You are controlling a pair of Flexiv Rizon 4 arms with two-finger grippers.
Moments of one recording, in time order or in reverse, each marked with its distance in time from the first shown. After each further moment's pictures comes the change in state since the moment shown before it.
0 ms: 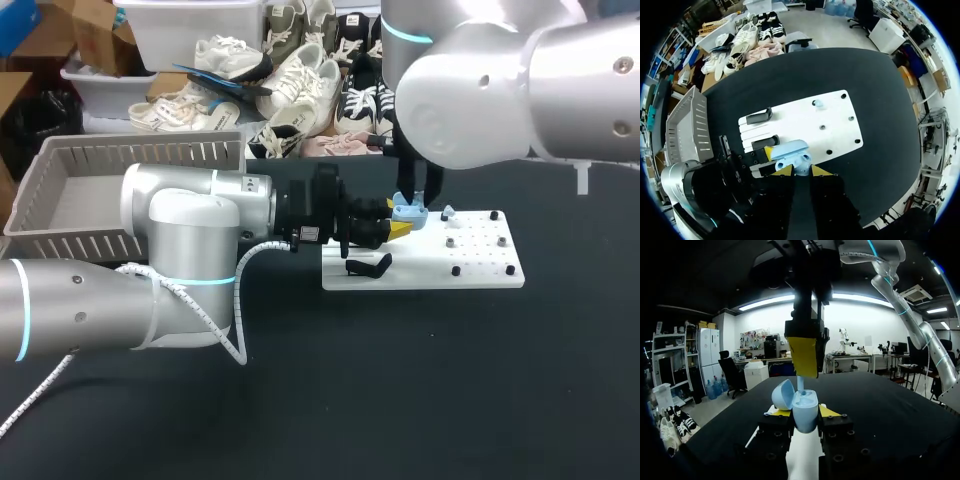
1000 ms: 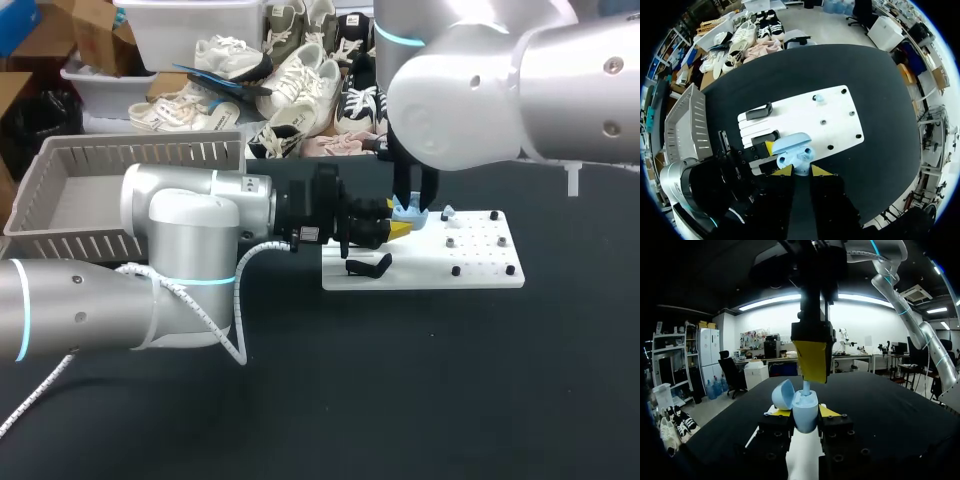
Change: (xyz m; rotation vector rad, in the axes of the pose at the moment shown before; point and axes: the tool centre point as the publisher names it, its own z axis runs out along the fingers) left arm 0.000 0.000 0.000 0.000 0.000 0.000; right arm 0.009 0.003 0.002 0.012 0.017 0.012
